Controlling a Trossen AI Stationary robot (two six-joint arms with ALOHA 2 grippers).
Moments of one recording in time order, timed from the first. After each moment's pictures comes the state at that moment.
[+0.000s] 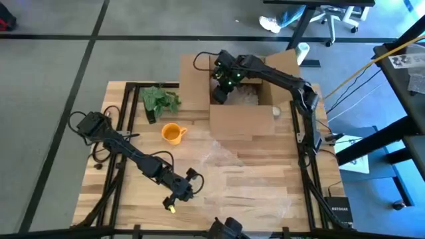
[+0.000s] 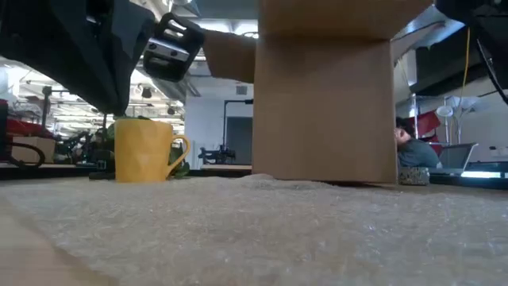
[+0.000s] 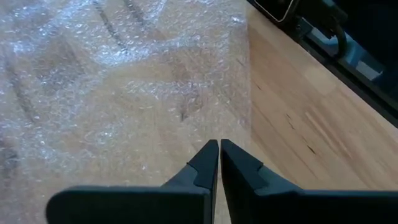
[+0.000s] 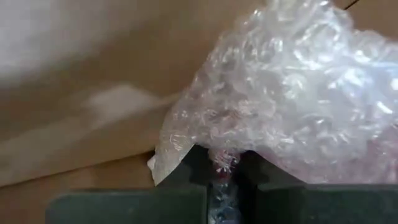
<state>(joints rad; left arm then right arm) -0.53 1.68 0.96 -0.10 -0.03 0.16 -0.54 2.03 1.98 -1.07 -0.34 0.05</state>
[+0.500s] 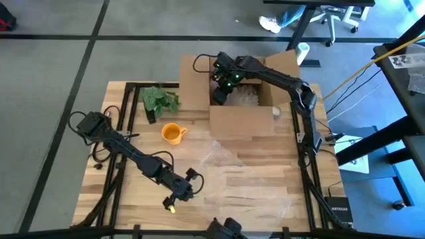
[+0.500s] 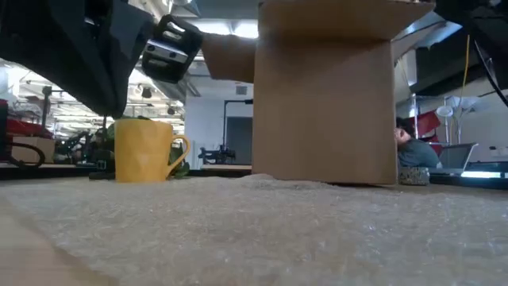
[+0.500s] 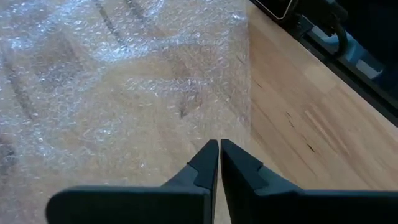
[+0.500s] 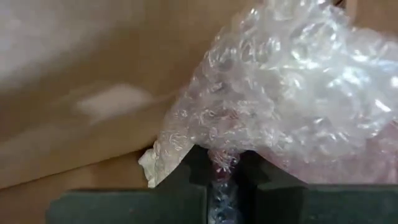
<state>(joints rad) -0.53 1.68 0.95 -0.11 -0.03 0.16 -0.54 2.05 1.98 -1.07 -0.32 0.07</state>
